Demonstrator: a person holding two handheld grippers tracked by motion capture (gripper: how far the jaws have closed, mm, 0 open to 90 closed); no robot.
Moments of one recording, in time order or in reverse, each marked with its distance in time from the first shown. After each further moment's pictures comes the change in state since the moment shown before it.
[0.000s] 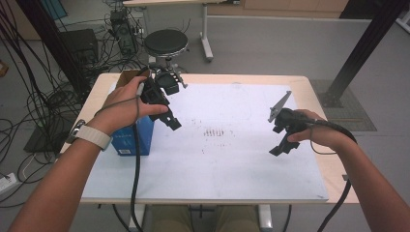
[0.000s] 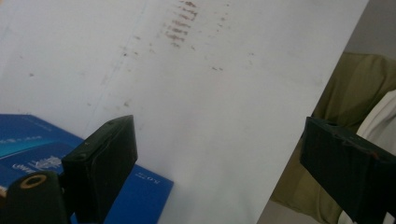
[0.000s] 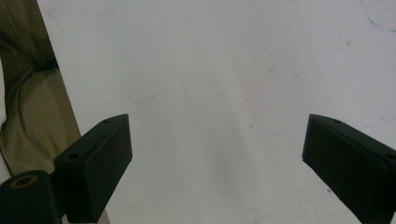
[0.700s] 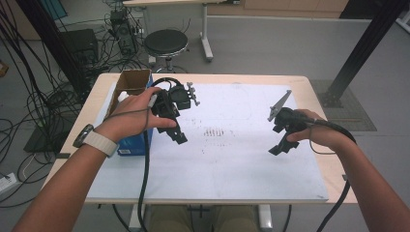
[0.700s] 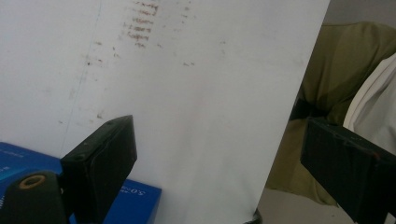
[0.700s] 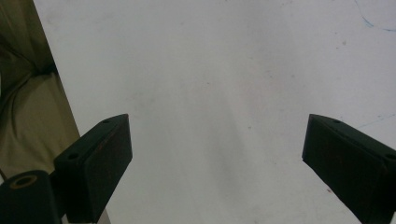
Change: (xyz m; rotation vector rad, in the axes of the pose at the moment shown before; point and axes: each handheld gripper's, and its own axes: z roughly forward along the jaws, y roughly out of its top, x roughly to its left) left arm -0.023 0.009 0.020 0.052 -0.034 0.122; right arm 0.001 0.001 -0.002 -0.002 -0.007 0.024
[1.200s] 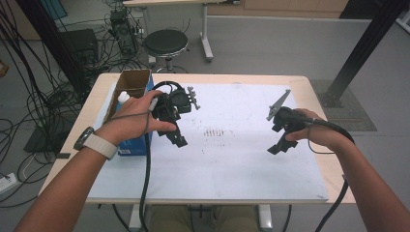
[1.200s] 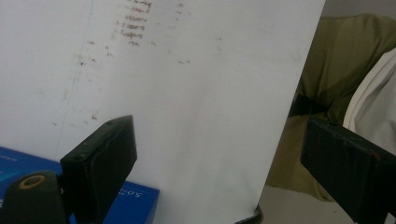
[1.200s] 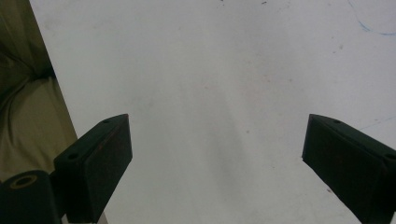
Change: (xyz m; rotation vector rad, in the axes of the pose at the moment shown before) left arm -0.003 -0.002 0.005 -0.001 -0.006 0.018; right arm 0.000 0.004 0.001 -0.004 -0.007 0.004
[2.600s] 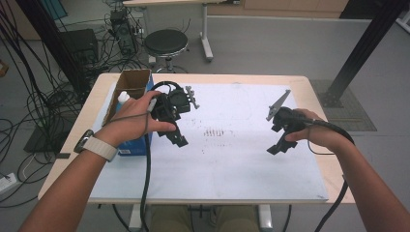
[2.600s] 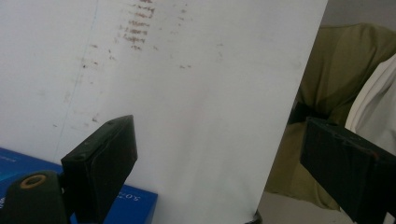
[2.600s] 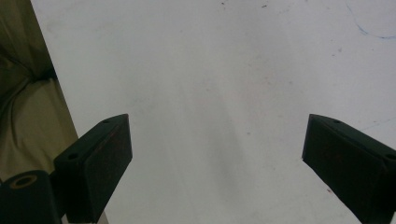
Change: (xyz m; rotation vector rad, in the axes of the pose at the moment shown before) left arm 0.000 -0.003 -0.001 -0.026 0.005 -0.019; right arm 0.003 0.000 -0.001 -0.011 -0.007 -0.007
